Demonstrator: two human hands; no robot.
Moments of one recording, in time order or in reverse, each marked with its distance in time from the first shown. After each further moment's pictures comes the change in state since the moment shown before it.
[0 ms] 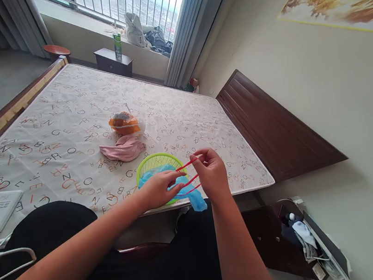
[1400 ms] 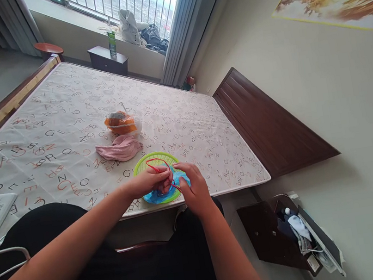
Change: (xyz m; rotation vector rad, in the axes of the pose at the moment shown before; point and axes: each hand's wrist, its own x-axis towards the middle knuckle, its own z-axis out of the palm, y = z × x) left_hand 0.008 -0.023 -0.012 -1.038 -0.257 -0.338; right_hand -0.040 0.036 0.012 -0.166 -0.254 -0.363
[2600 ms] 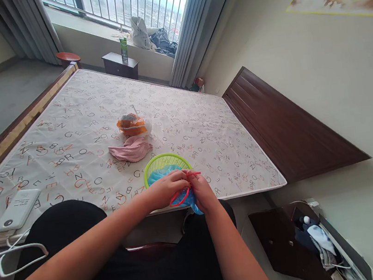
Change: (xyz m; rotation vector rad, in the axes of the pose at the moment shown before) left_hand -0.001 -0.021 0.004 1.365 0.050 0.666; right_hand 0.001 0.051 0.042 0.944 0.008 0.691
